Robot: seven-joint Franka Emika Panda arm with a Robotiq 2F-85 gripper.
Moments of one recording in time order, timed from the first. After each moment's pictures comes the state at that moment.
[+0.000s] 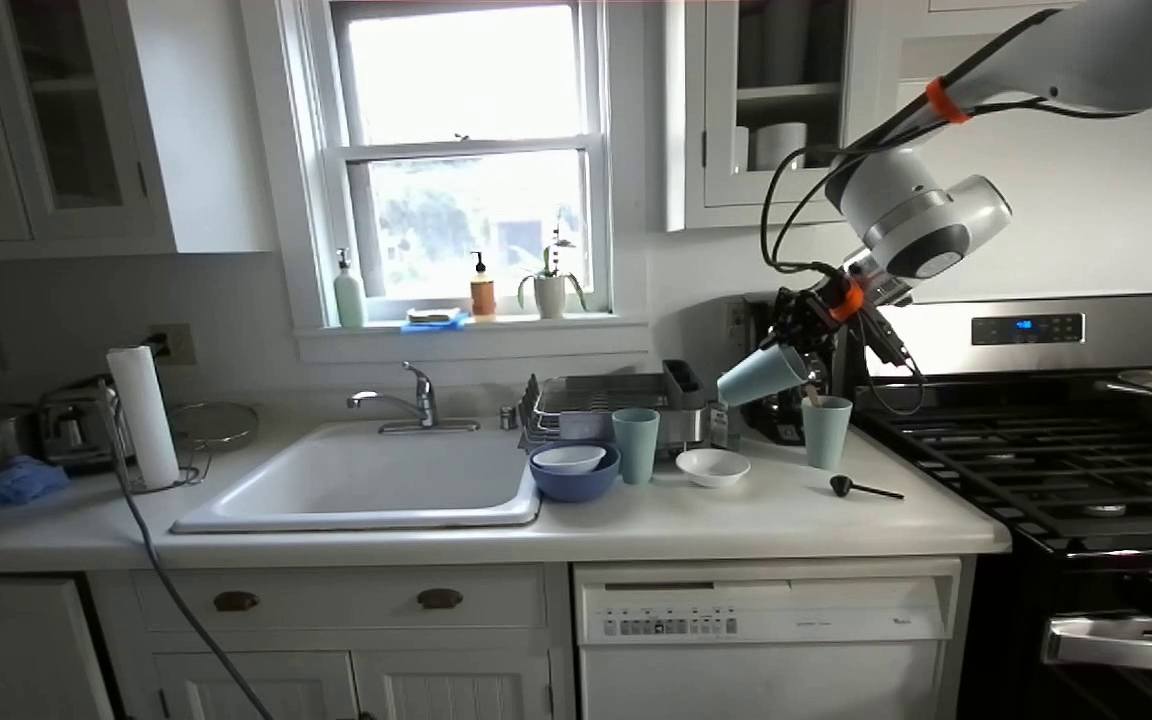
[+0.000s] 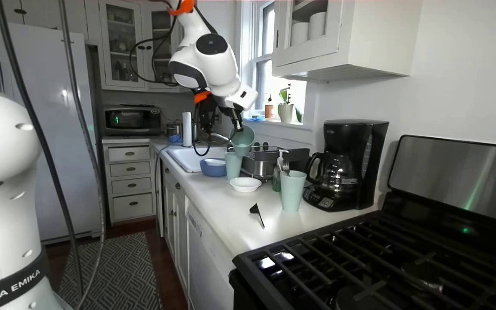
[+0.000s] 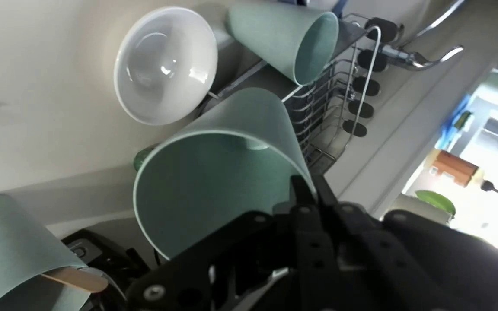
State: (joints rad) arm -0.01 -0.08 0.00 -2.32 1.50 2.93 -0.55
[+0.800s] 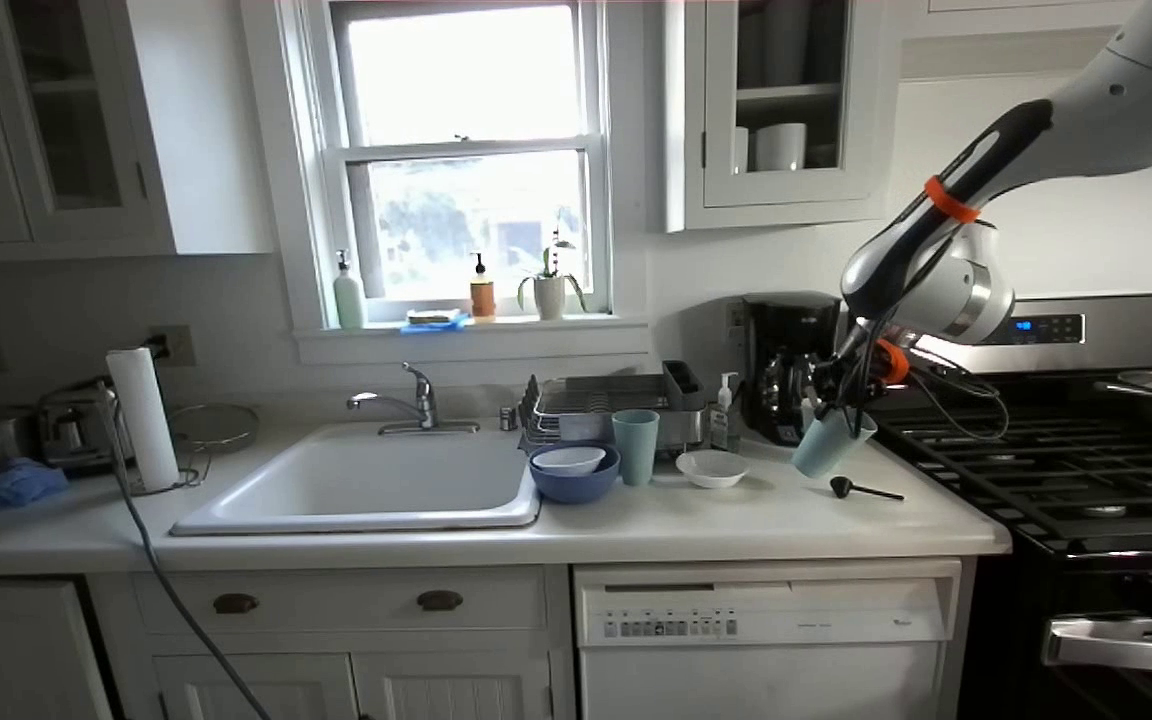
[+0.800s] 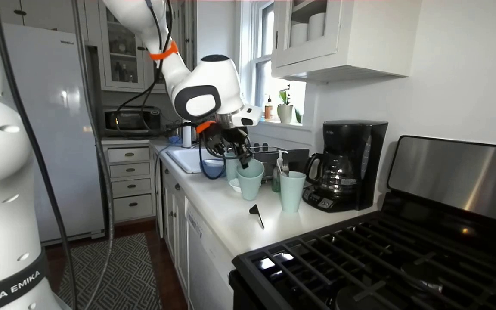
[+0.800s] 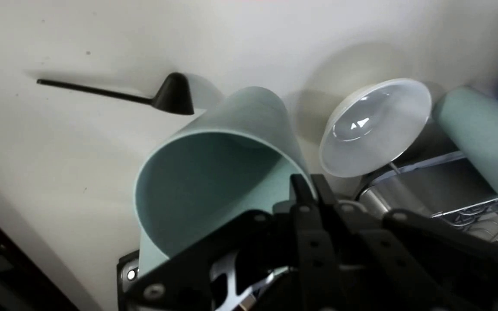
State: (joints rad) arm -0.12 -0.03 -0.01 -2.51 0.55 3.00 -0.06
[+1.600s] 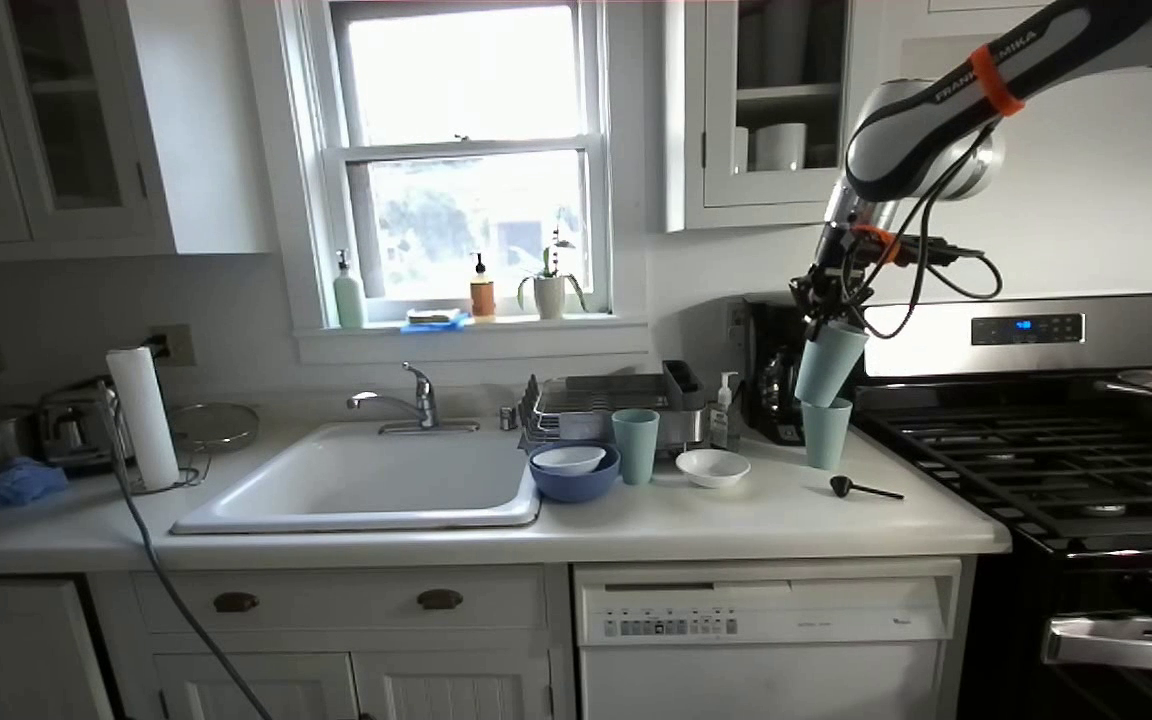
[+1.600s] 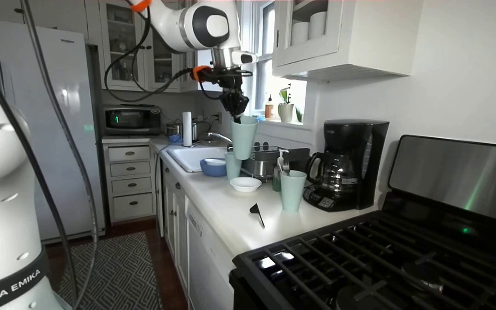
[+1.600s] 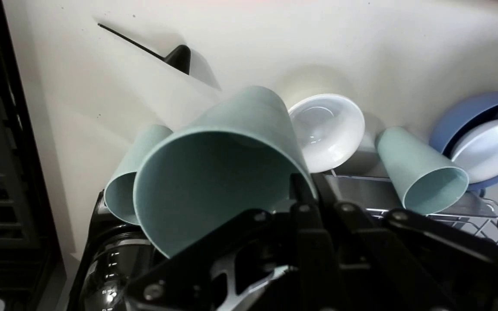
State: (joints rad) arm -0.13 -0.20 0.01 -2.22 0.02 2.35 0.25
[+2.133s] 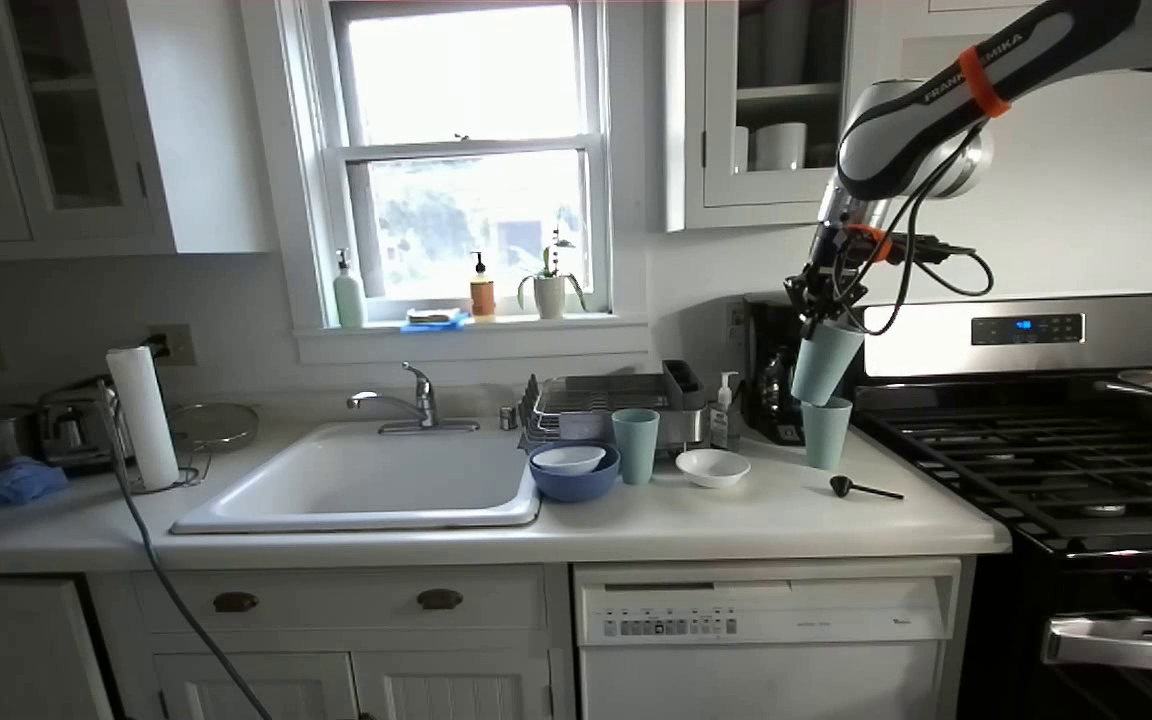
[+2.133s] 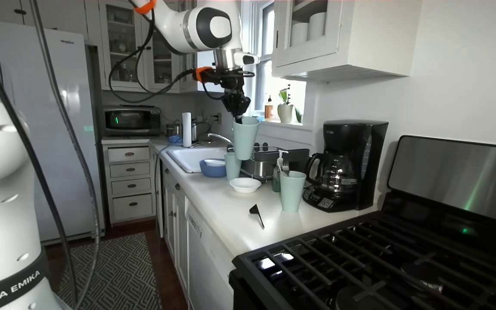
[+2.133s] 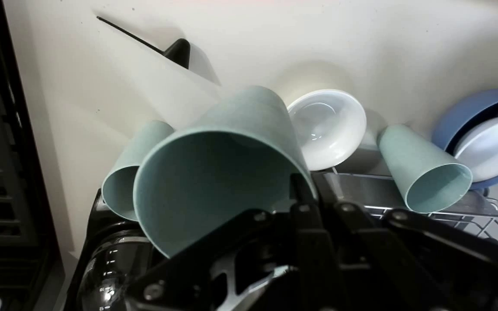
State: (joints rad) arm -0.13 -0.17 0.01 -2.18 0.02 2.34 0.25
